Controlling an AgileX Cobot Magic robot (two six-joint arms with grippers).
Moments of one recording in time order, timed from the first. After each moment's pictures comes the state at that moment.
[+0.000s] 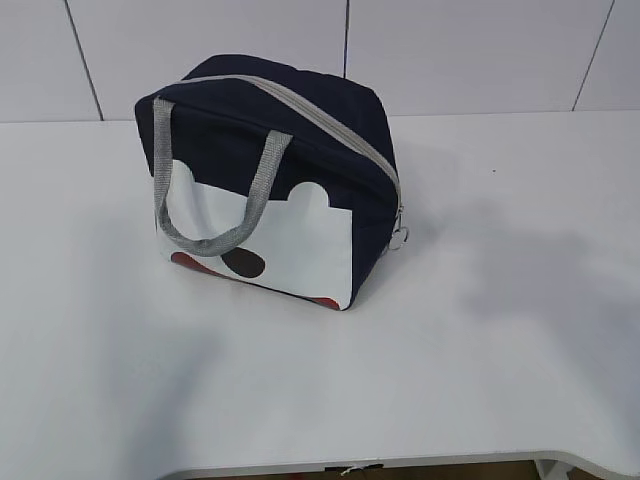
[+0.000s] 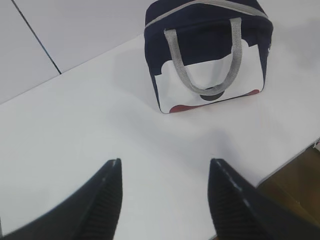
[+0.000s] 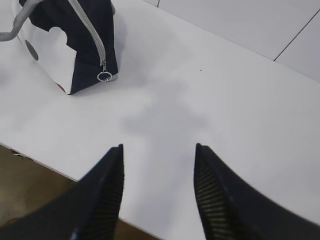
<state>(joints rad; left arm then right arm) -0.47 0.44 -1.02 0.06 1.15 0.14 0.14 0.63 -1.24 0.08 1.28 -0.42</state>
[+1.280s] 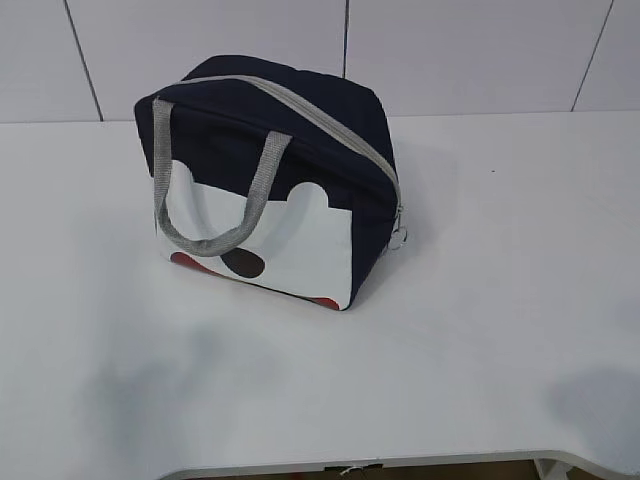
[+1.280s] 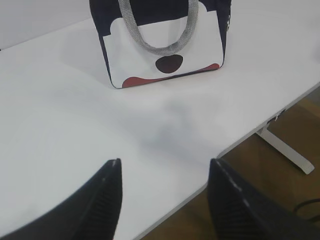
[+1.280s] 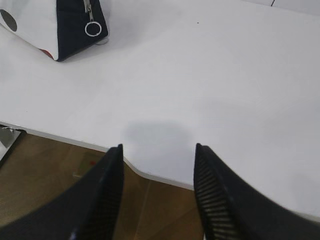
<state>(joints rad) -0.47 0.01 -0.53 -0.09 1.03 0.14 0.14 -0.02 -0.60 0.03 1.19 -0.21</state>
